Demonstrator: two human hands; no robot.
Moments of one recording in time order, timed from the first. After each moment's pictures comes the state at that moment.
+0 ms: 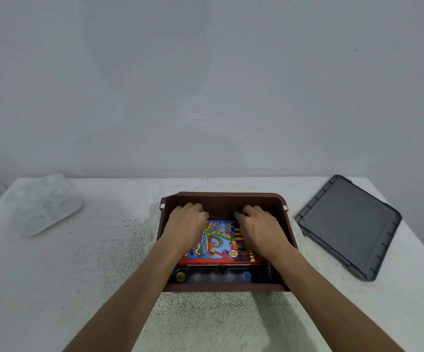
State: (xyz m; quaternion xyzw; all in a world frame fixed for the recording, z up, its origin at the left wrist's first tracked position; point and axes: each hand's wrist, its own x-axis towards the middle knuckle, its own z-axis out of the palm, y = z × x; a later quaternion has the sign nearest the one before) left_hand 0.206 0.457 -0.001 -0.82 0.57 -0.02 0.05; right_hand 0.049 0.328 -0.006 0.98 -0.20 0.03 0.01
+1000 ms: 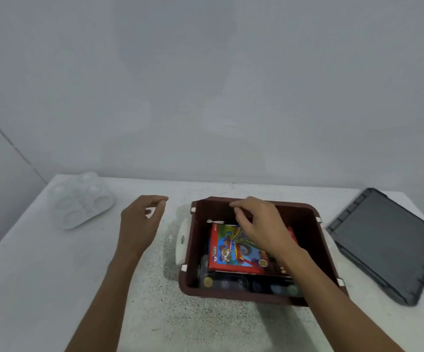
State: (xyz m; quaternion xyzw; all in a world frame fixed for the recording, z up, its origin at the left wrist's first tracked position) left_hand 0.282 0.568 0.007 -0.80 0.30 -0.03 -0.51; right_hand 0.099 0.366 0.032 0.93 -0.18 0.21 -0.25
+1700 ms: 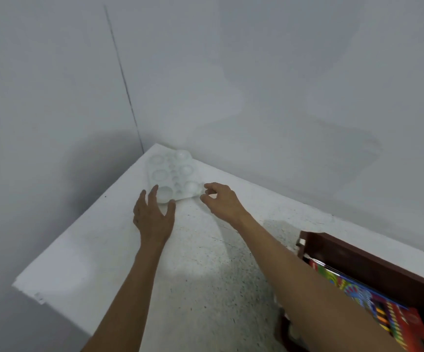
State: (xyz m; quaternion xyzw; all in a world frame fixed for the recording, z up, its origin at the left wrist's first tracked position) left_hand 0.395 0.694 -0.075 -0.91 -0.04 -0.04 -0.41; right_hand 0.361 0.520 0.000 0.87 -0.13 -0.07 -0.46
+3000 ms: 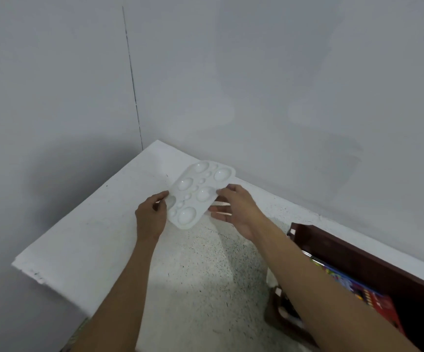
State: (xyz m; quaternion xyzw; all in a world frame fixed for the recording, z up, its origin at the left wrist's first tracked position) left_hand 0.383 0.712 -0.083 -0.80 -0.02 -0.06 -0.60; right_hand 0.313 0.526 0.034 0.63 -0.26 -0.06 -0.73
